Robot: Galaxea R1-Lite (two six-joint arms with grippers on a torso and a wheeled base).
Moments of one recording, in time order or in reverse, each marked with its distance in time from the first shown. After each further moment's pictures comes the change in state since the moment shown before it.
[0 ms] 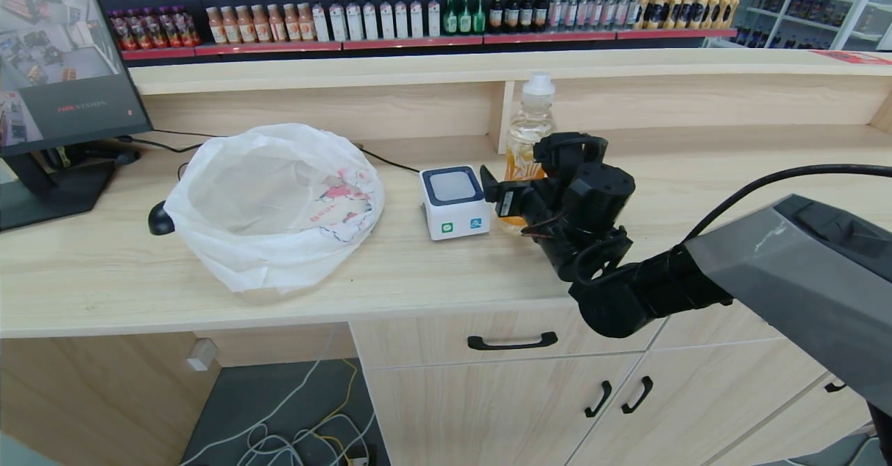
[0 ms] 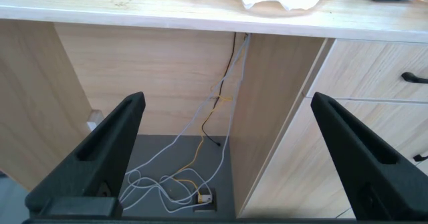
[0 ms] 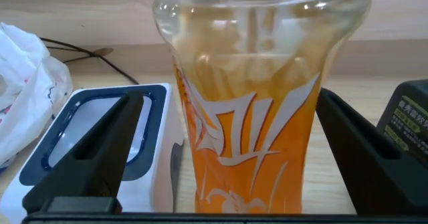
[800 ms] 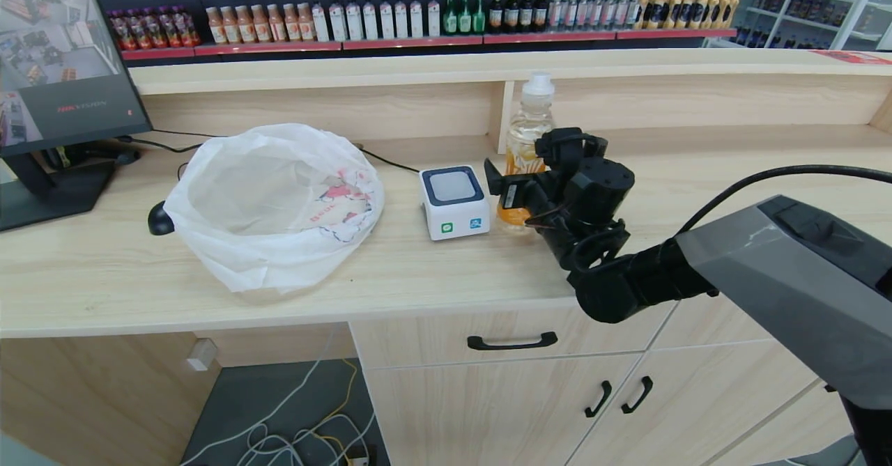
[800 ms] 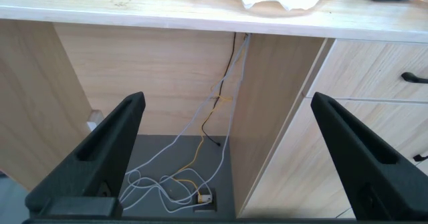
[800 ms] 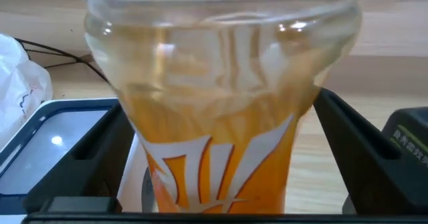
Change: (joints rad) left arm 0.000 0.000 0.000 0.000 0.000 0.000; right arm -0.042 0.056 -0.104 0.010 0.052 -0.035
